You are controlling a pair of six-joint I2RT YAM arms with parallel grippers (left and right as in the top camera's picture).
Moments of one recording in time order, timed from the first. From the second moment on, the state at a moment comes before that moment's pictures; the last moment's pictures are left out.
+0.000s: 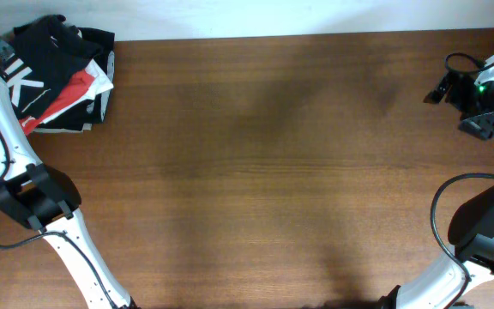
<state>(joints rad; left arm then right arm) 0.46 2.65 2.88 -0.90 -0.15 -0.35 -0.46 1.98 1.95 -1.30 -0.28 0.20</state>
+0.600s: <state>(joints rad) 0.47 2.27 2.89 -1.25 0.03 -0.35 -0.46 1.98 1.95 -1.30 -0.28 0.20</state>
